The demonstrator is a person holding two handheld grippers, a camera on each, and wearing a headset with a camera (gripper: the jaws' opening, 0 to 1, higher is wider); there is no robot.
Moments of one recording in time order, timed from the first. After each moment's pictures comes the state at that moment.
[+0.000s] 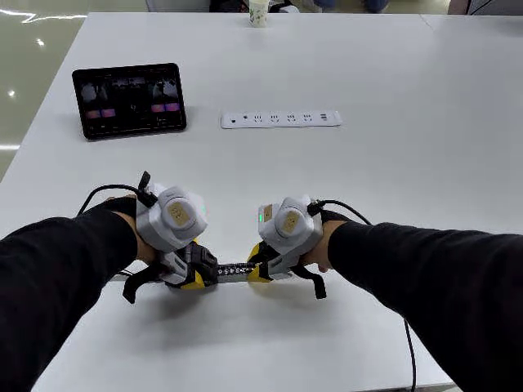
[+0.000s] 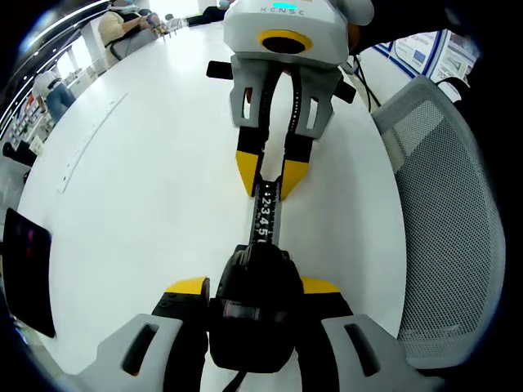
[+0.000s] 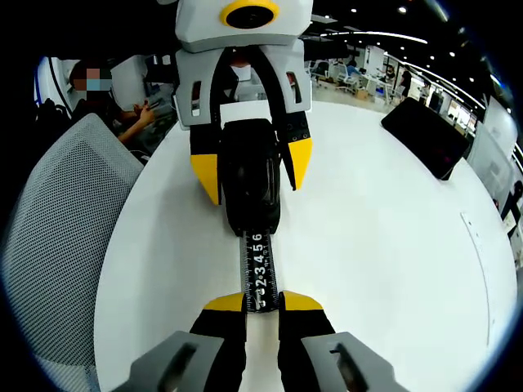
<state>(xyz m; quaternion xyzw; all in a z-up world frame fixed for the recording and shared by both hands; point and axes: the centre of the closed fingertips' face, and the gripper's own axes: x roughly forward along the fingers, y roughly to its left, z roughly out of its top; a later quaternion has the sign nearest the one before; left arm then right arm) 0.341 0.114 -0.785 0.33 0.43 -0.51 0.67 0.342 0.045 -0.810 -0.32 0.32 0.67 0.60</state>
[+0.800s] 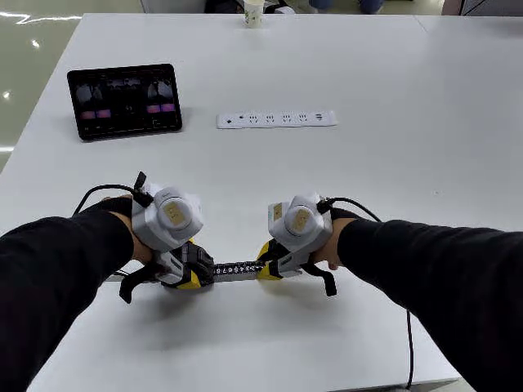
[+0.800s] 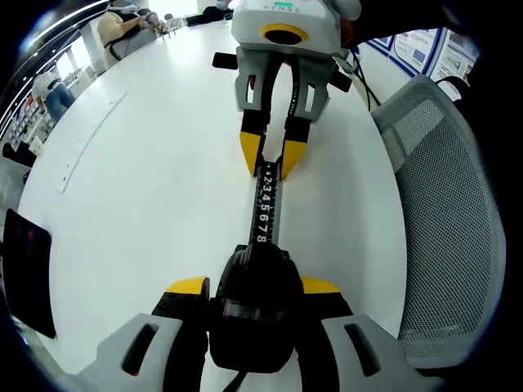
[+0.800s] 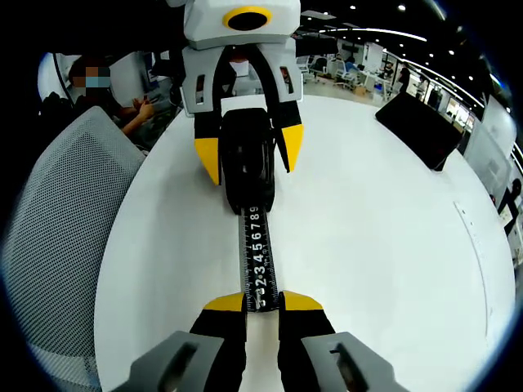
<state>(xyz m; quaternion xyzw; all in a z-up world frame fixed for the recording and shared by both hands) 0.341 0.115 -0.787 0.33 0.43 -0.51 0.67 0.346 0.024 -0.811 -0.33 0.32 0.66 0.60</state>
